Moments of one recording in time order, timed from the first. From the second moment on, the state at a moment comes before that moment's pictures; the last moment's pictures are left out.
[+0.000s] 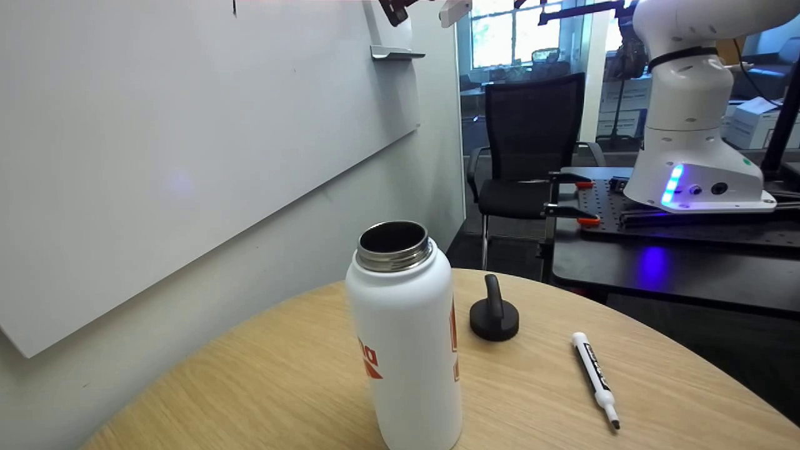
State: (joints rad) arm 0.52 -0.31 -0.77 -2.21 -2.61 2.90 2.10
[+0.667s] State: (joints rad) arm 1.20 -0.65 -1.51 -2.15 -2.61 2.87 1.75
